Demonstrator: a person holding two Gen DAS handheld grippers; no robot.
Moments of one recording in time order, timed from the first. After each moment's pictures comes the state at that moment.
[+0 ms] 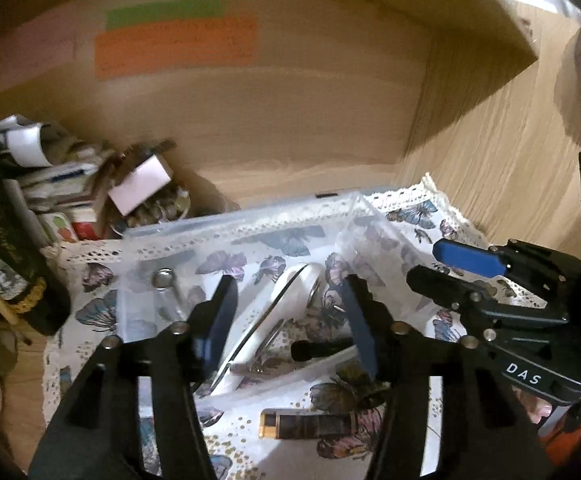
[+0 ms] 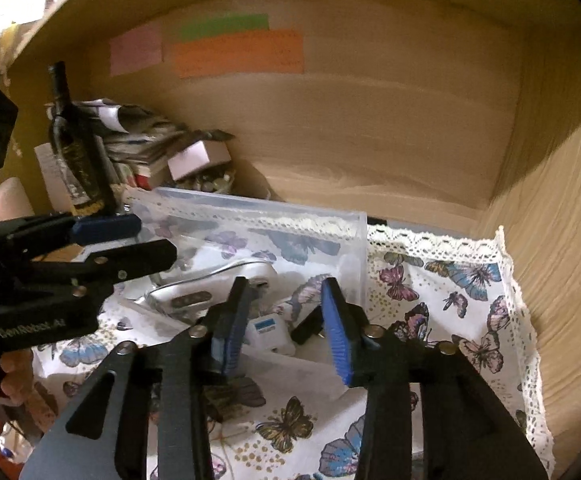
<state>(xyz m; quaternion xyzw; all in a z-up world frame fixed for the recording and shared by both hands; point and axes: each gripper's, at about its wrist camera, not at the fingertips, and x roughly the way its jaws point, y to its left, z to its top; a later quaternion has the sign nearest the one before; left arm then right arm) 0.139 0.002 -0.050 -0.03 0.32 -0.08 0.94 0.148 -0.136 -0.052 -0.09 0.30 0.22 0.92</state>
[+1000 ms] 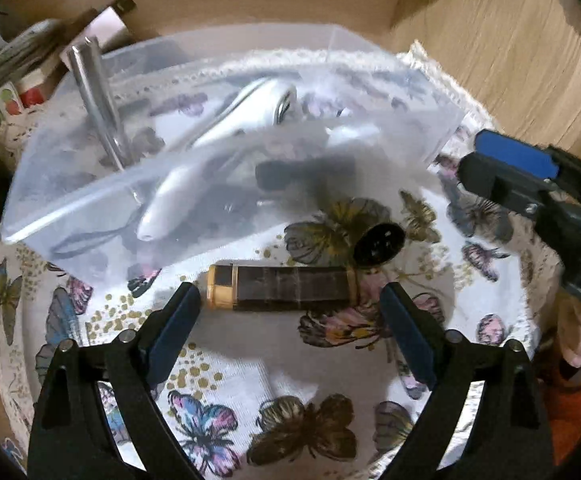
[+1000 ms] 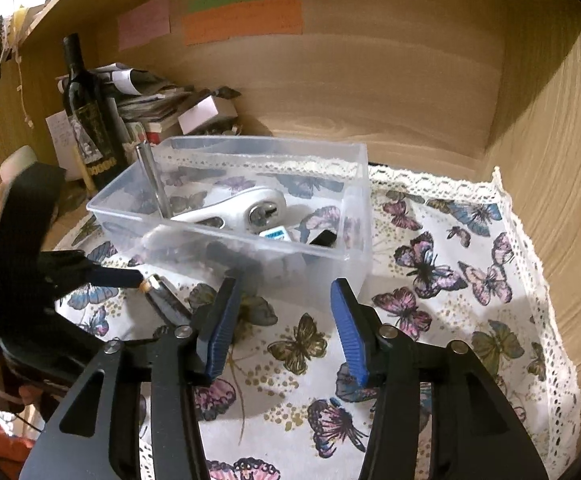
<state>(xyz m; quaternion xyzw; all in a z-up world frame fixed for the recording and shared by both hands) 0.121 -0.025 -0.148 -0.01 0.48 -0.12 0.87 0.114 -0.155 -0.086 -0.07 0.35 0.23 0.91</state>
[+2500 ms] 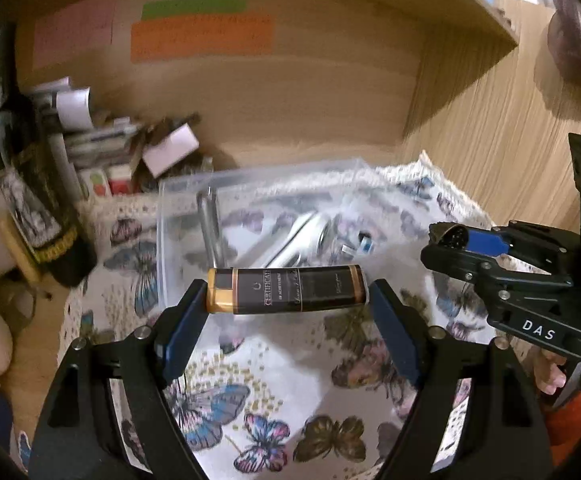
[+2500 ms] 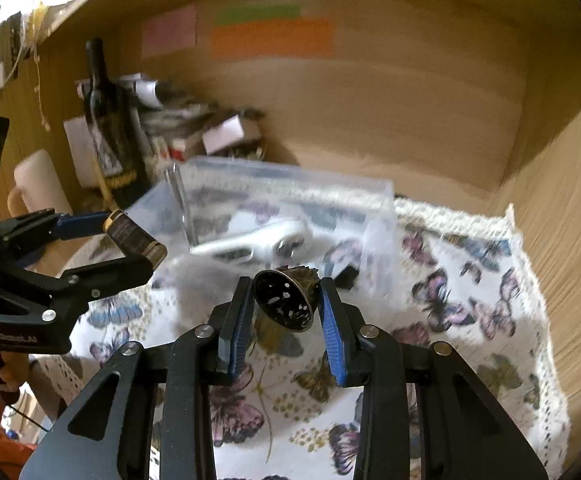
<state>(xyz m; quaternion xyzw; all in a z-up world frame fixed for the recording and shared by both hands) 0.081 0.016 -0.064 -0.03 0.32 -0.07 0.95 0.112 -0.134 -0.059 -0.09 0.32 0.25 0.91</state>
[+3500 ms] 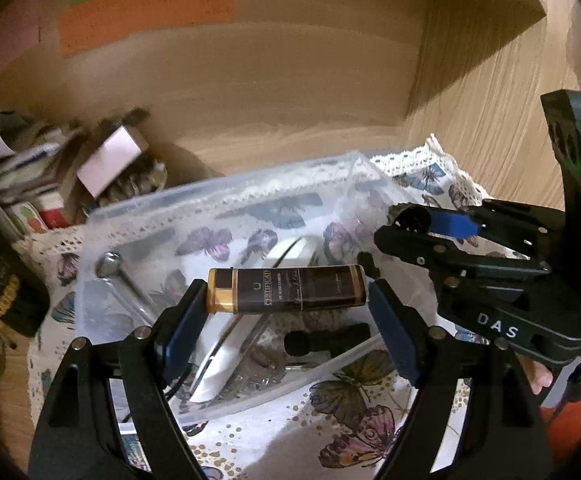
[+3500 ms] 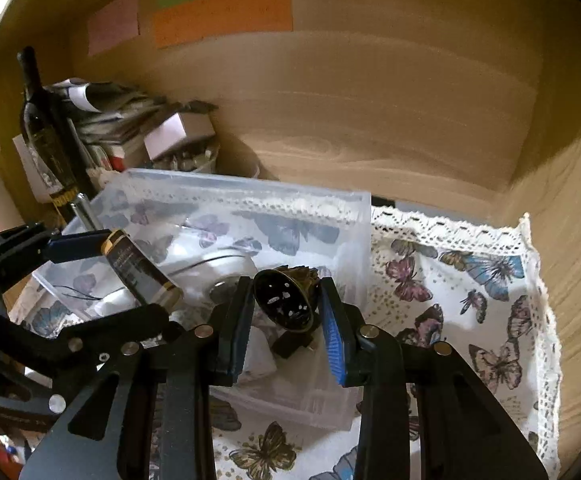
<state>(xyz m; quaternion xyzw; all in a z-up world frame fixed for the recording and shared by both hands) 0.168 -0.015 -0.087 0.00 0.37 -0.09 0.92 0.198 -0.133 -0.084 -0.08 0.36 0.23 0.90</state>
